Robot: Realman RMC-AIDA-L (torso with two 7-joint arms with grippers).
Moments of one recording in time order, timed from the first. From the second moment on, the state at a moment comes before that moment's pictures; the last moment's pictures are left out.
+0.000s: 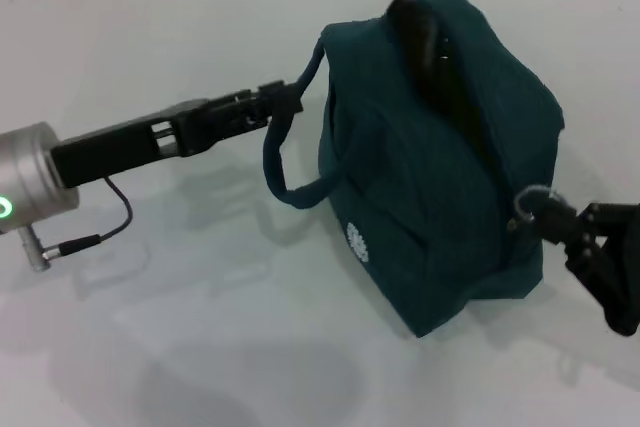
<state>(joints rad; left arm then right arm) -0.45 -2.08 0.67 0.57 1.69 1.78 -1.78 0.29 2.01 -1.35 -0.29 -1.01 -1.83 0.80</state>
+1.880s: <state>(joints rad) -0.39 -2.09 0.66 0.24 1.65 1.72 -1.06 0.61 2.03 -1.60 -0.38 -0.74 -1.55 0.77</state>
